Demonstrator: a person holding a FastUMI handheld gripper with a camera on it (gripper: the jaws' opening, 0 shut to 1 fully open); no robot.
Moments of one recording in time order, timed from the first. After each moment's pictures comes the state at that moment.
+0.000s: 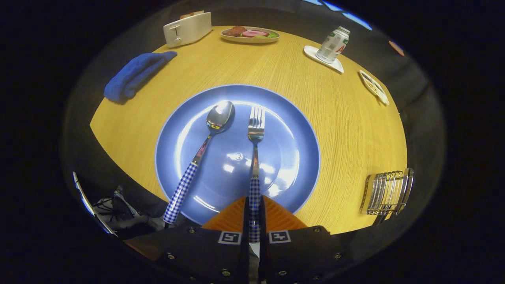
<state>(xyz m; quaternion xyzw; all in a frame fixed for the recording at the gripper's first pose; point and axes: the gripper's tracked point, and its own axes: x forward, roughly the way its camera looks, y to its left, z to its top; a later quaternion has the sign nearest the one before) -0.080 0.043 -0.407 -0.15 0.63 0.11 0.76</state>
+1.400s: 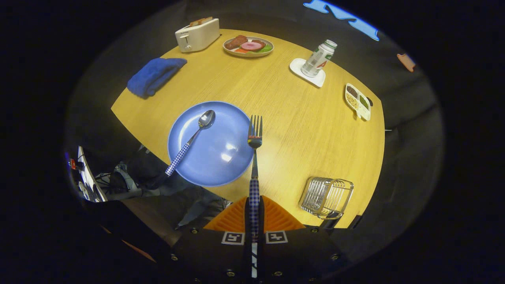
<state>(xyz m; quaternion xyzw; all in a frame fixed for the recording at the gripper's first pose) -0.070 -0.050 -0.261 -0.21 0.64 0.15 0.73</state>
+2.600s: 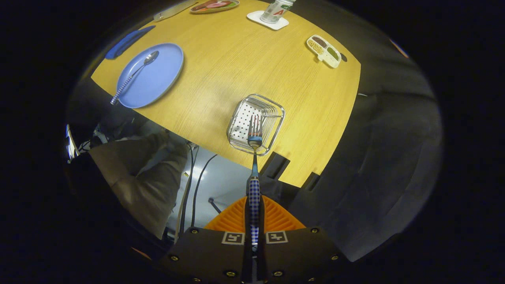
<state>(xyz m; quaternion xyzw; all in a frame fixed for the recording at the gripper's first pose) -0.094 -0.241 -0.231 -0.31 0.75 0.08 0.57</state>
